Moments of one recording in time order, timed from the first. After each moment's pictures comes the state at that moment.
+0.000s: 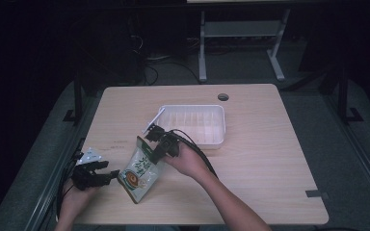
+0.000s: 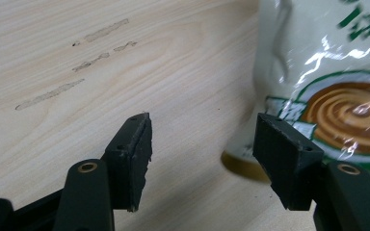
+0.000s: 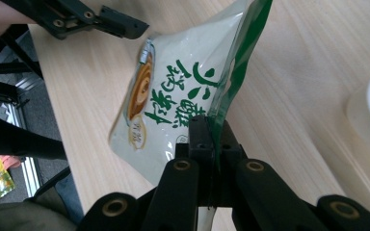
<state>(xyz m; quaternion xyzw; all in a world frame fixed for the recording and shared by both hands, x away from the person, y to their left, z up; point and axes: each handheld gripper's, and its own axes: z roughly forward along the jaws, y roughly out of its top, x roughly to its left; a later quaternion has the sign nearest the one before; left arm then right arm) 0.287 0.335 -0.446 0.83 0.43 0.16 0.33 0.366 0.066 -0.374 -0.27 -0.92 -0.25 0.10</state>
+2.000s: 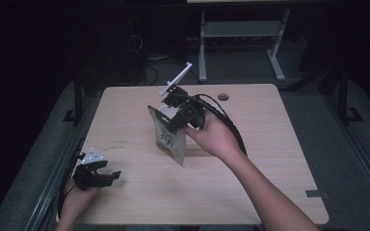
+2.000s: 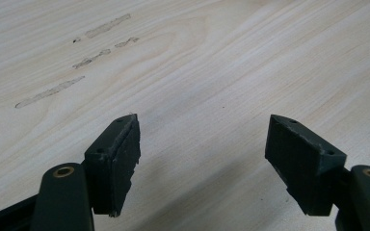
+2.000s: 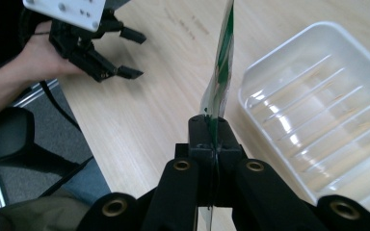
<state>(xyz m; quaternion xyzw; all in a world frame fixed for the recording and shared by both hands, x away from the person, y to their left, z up) 0.289 0.332 -0.449 0.83 0.43 0.17 0.32 0.347 -0.001 -0.229 -0.31 -0.91 -0.28 0.00</state>
